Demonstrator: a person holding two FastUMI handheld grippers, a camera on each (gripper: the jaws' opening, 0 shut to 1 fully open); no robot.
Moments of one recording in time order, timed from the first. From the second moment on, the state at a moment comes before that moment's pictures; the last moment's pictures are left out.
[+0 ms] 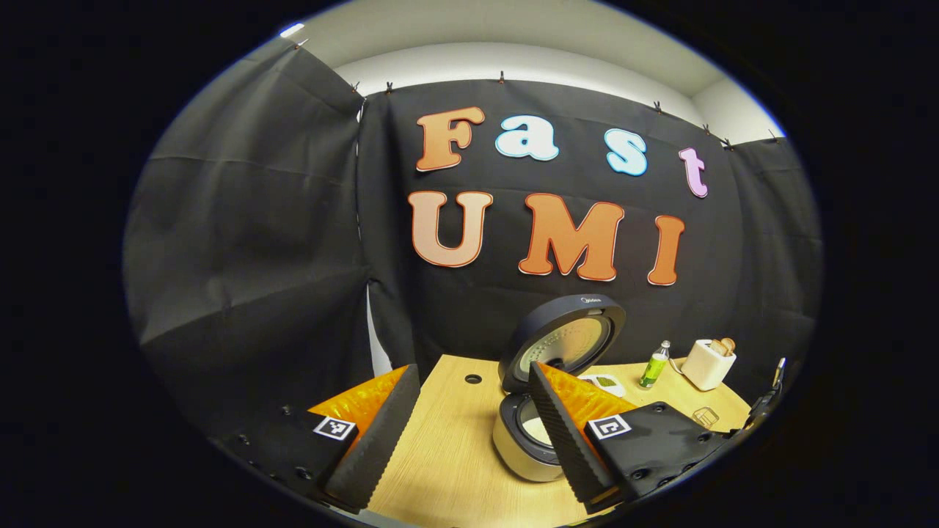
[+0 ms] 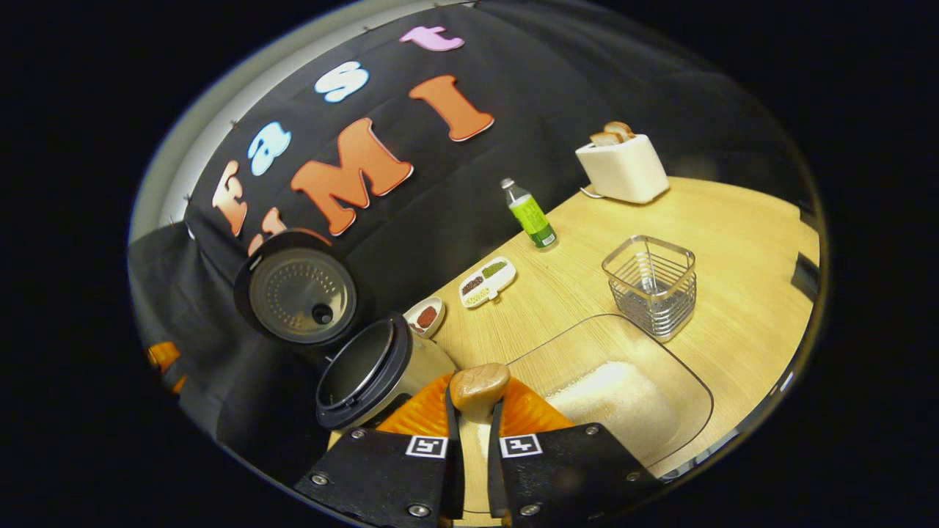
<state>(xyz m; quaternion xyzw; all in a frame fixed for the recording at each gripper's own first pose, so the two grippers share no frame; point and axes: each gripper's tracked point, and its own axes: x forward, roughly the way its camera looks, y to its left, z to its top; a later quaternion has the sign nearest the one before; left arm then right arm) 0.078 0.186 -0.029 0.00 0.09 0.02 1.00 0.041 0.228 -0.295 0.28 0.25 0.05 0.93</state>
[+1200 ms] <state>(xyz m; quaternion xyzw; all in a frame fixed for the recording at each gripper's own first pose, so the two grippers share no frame) 0.075 0.124 -0.006 0.00 0.06 -0.02 1.00 0.020 0.144 -0.244 0.62 0.25 0.03 0.74</state>
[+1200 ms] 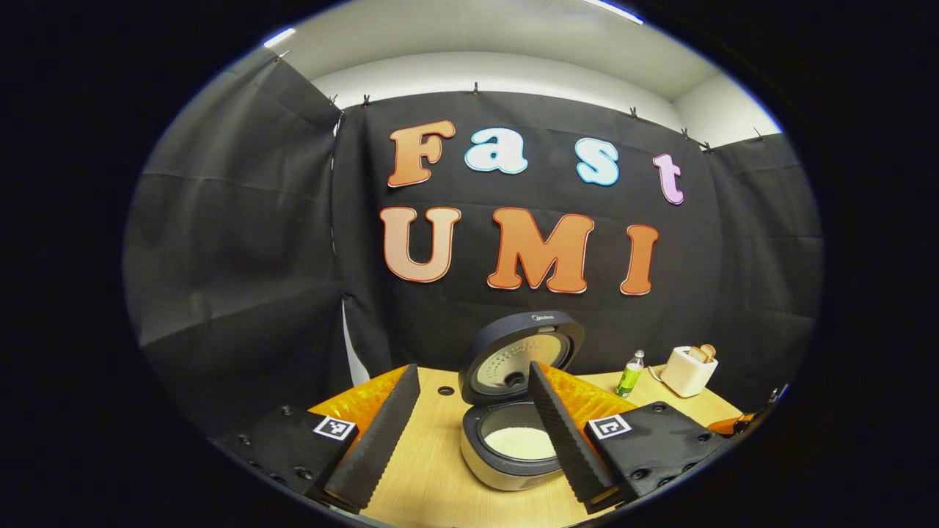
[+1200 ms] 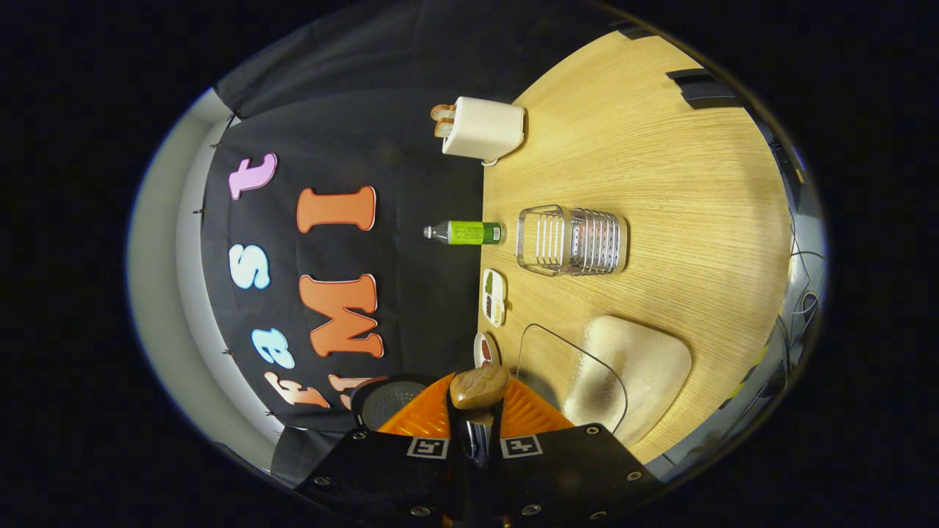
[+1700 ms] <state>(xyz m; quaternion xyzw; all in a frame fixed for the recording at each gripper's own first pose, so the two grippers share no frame) 0.069 0.123 -0.028 -0.02 0.07 -0.01 1.00 0.034 0.139 -0.161 0.62 0.25 0.05 0.75</state>
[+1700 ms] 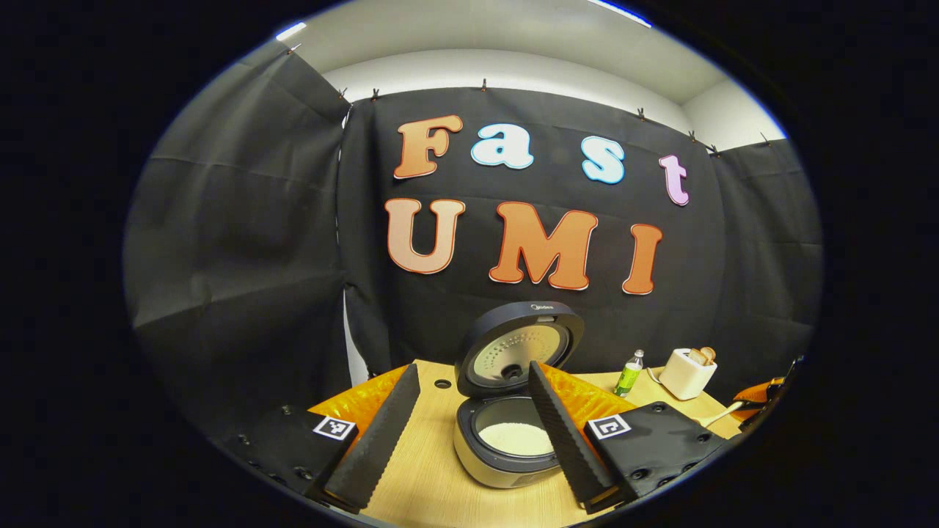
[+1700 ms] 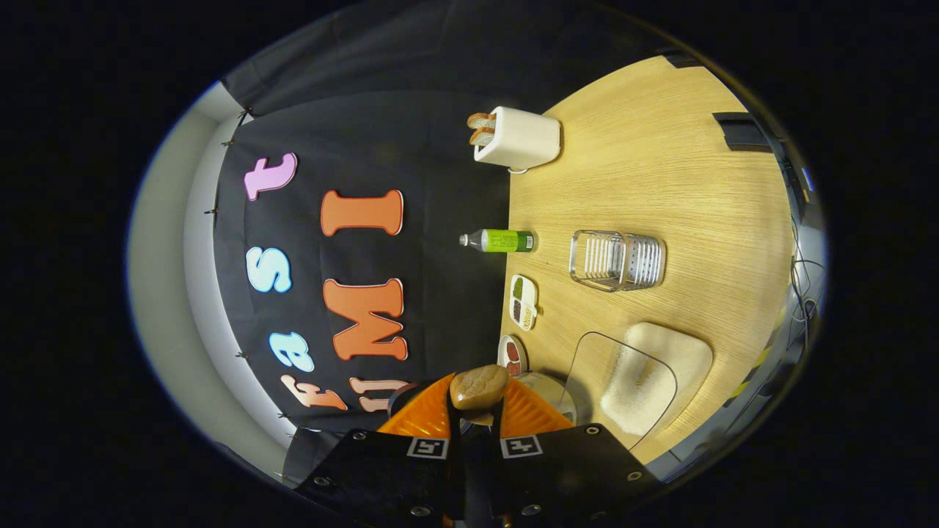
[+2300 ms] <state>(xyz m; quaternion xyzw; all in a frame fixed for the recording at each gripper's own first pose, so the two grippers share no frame) 0.059 0.151 -0.046 -0.03 0.08 0.01 1.00 0.091 0.232 -0.087 0.61 0.24 0.12 0.75</state>
